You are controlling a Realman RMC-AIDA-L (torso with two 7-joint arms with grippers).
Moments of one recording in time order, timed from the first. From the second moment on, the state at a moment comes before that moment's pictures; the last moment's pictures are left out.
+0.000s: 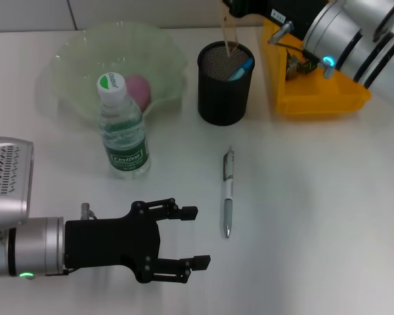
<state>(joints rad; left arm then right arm) -0.37 -2.07 1.24 0.50 1.63 1.55 -1.04 0.82 2.09 -1.38 -0.23 -0.62 -1.06 0.63</state>
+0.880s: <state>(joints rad) -0.37 -2.07 1.24 0.50 1.63 1.55 -1.04 0.83 2.09 -1.39 -0.21 -0.62 -1.05 0.59</state>
